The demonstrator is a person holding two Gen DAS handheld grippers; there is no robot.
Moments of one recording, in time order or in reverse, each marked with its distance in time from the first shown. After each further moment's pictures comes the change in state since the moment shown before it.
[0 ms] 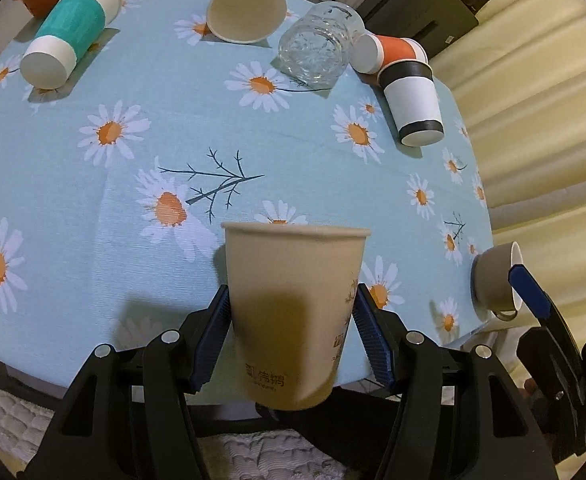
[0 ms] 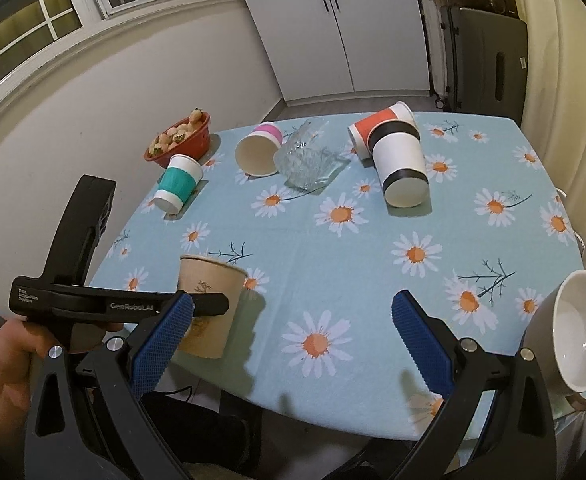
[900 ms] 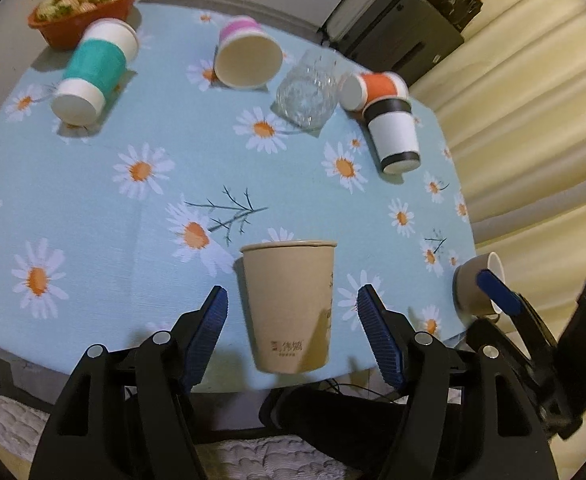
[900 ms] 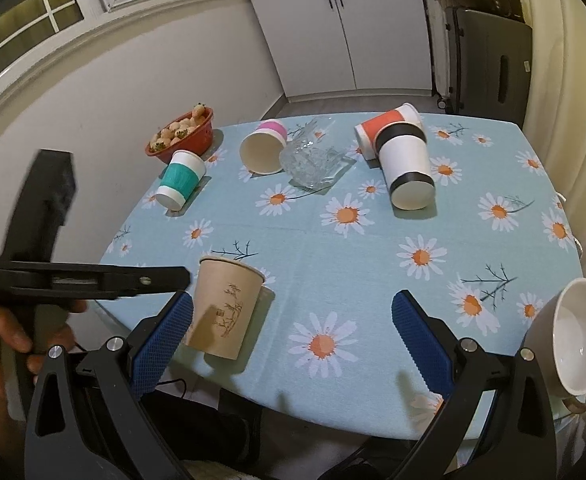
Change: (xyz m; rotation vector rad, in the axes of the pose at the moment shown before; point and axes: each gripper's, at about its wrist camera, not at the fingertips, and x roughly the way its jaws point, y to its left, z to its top) left arm -0.055 0.004 -0.001 0.028 -0.094 -0.020; right arm 0.003 0.012 0.006 -0.024 0.023 -0.017
